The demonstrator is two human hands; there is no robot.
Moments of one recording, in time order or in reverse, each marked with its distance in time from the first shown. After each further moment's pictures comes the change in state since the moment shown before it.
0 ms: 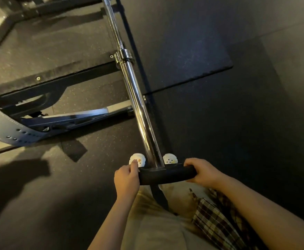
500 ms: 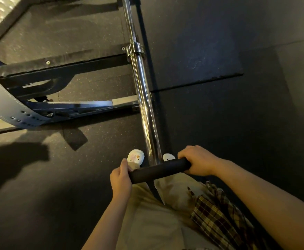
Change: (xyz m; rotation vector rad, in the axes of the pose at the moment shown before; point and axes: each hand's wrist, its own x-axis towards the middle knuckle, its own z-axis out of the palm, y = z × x) left_hand -0.009 -0.017 0.005 -0.341 0.121 -0.183; right_hand 0.036 -0.022 -0.037 -0.496 -0.189 -0.219
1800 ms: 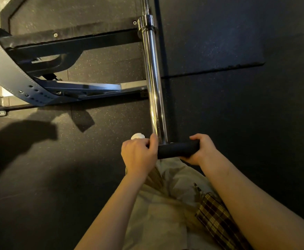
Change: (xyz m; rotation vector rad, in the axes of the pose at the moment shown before) left_hand -0.012 0.022 0.031 0.623 0.077 0.614; right_hand 0.014 -0.034 0.016 2.075 0.391 0.951
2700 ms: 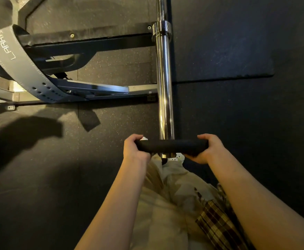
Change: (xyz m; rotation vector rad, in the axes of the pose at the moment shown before) left_hand 0.040 0.014 -0.031 -1.502 0.130 -1.410; right_hand -0.005 -0.016 0.018 -0.029 0.019 0.050
